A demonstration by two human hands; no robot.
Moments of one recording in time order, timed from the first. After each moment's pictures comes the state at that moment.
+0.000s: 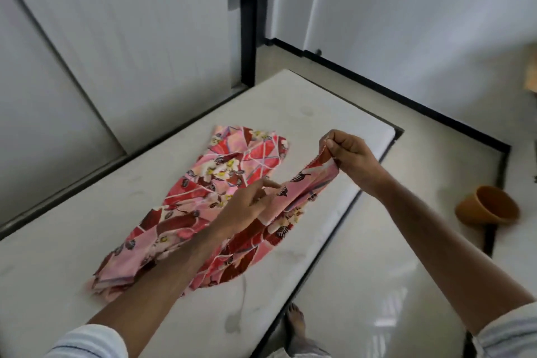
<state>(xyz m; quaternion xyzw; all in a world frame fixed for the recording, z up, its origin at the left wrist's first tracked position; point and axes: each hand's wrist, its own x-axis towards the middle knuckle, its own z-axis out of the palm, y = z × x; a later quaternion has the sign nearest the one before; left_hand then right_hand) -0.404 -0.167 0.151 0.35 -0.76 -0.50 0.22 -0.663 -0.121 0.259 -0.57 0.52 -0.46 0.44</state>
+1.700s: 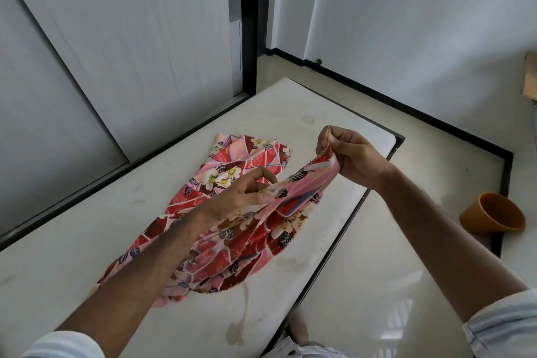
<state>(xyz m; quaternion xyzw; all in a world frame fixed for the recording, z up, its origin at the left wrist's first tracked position) -0.386 -0.186 0.213 0.22 -0.66 -0.69 0.18 -0.663 -0.137 0.286 -0.49 0.33 -0.47 0.65</state>
